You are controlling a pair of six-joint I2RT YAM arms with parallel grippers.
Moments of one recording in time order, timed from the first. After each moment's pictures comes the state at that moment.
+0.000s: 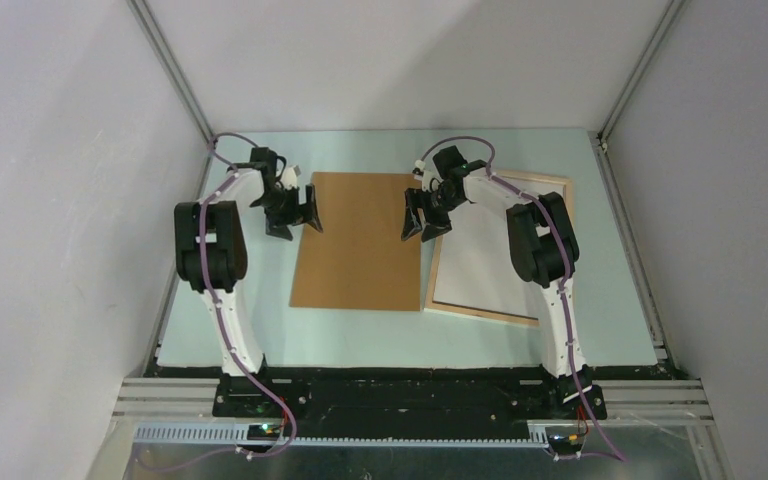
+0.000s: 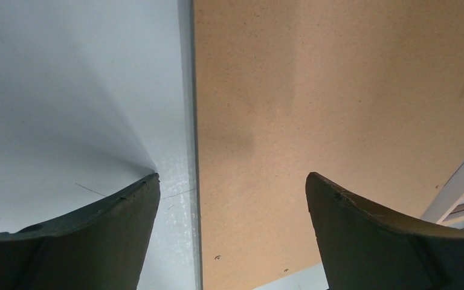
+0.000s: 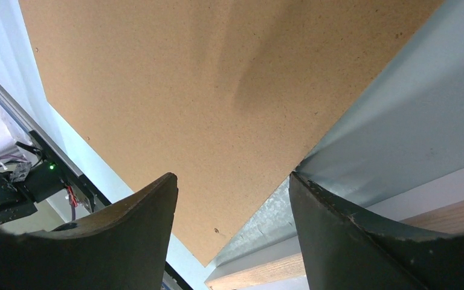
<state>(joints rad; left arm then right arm) 0.02 2.07 1.54 -0.79 0.35 -0.09 0.42 2.28 1.79 -0.72 -0.60 0.21</state>
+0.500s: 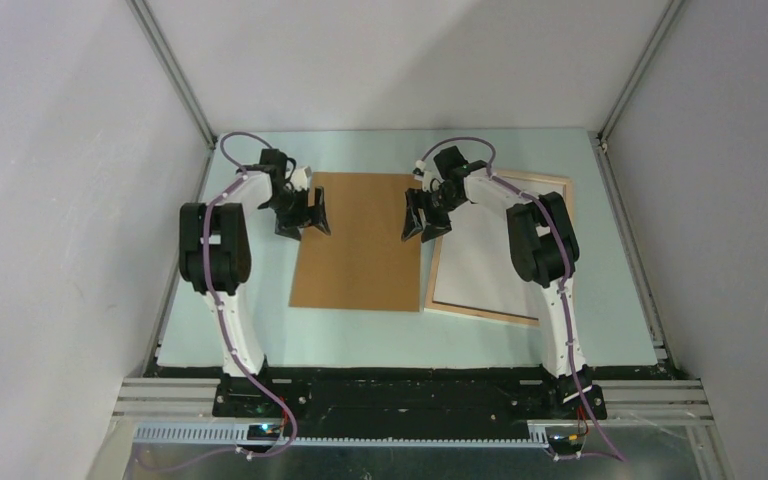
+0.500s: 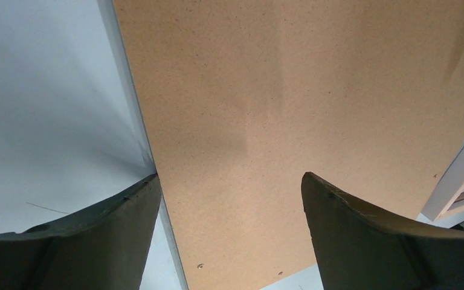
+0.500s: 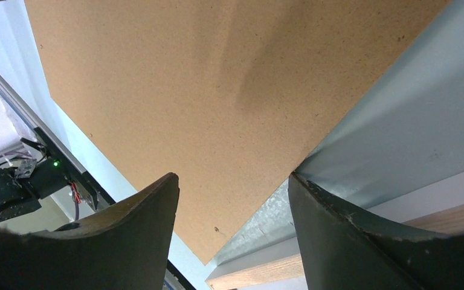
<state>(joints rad) -0.04 2.06 1.50 -0.76 0.38 -0.07 0.42 2.28 1.79 -0.71 -0.62 0.21</state>
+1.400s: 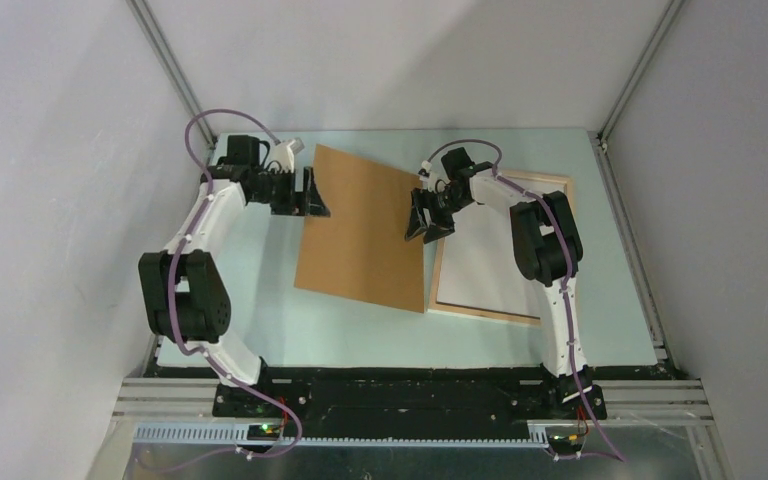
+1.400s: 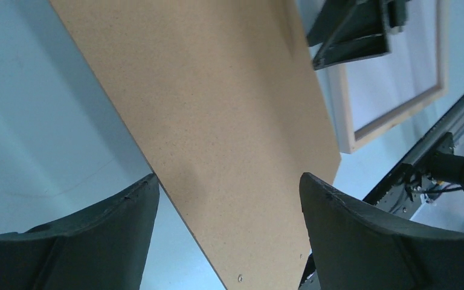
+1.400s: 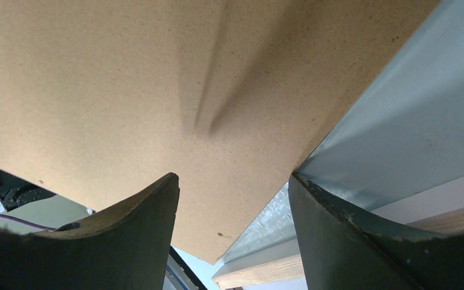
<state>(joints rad) -0.01 1.68 1.38 -0.74 0.67 0.07 0.39 2.28 1.76 -0.69 -0.71 0.21</state>
